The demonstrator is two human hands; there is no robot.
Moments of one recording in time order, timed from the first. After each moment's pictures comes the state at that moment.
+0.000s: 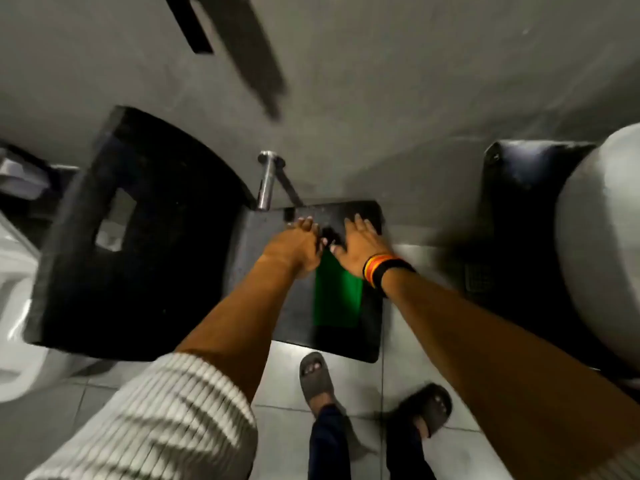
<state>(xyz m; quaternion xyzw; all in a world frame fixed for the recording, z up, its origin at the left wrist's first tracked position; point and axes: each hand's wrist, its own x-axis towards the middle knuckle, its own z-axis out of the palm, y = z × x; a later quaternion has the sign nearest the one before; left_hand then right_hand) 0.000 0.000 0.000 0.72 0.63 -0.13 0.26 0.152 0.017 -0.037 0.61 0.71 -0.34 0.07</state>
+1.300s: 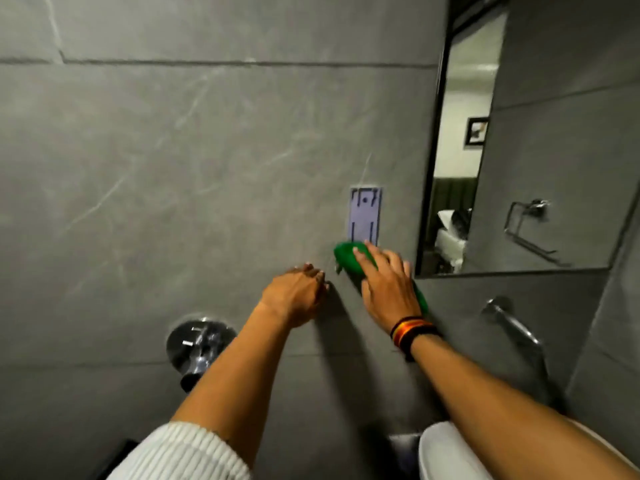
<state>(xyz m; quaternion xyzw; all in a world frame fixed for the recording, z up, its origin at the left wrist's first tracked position) 0.111 0.101 0.498 0.83 0.54 0.10 -0.09 0.307 0.099 0.472 0.56 0.72 0.26 -0.32</state>
